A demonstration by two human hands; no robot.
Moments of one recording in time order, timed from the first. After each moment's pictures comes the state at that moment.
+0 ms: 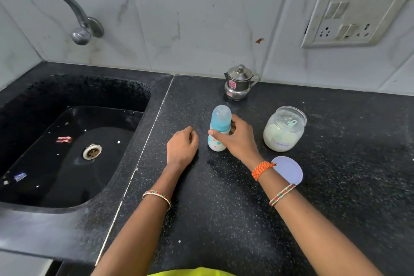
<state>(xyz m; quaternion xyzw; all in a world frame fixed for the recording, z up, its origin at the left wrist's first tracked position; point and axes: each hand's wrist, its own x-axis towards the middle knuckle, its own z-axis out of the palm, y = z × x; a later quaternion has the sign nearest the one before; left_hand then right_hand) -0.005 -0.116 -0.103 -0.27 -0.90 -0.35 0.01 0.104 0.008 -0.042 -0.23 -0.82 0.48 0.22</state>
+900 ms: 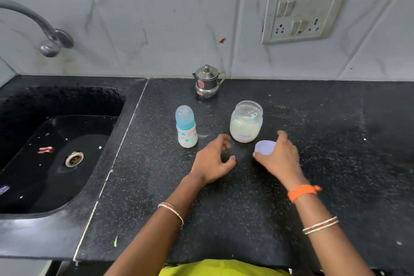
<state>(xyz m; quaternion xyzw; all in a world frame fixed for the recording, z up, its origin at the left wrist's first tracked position) 0.123 -0.048 -0.069 -0.47 -0.80 -0.35 -0.15 0.261 0.089 -0.038 -0.48 -0.84 0.22 0.12</state>
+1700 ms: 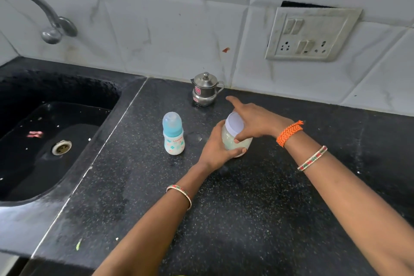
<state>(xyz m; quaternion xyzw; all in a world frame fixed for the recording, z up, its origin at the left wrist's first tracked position) 0.111 0.040 -0.075 -0.34 -0.75 -0.54 -0.20 0.165 0.154 0.065 -0.12 -0.98 0.10 -0.12</state>
